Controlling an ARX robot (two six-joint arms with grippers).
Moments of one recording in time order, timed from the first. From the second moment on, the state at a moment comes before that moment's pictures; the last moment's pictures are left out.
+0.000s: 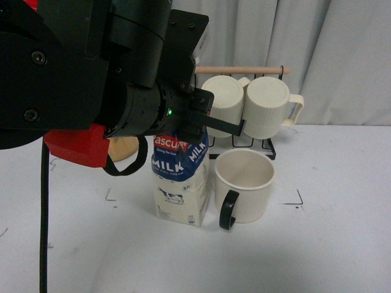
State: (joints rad) left arm -0.49 1.88 1.02 0.40 -0.19 0.05; right arm 0.00 0.00 0.01 0.00 0.00 0.00
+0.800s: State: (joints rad) left arm -0.30 1.47 0.83 0.42 -0.10 -0.17; right arm 0.00 0.00 0.01 0.00 0.00 0.00
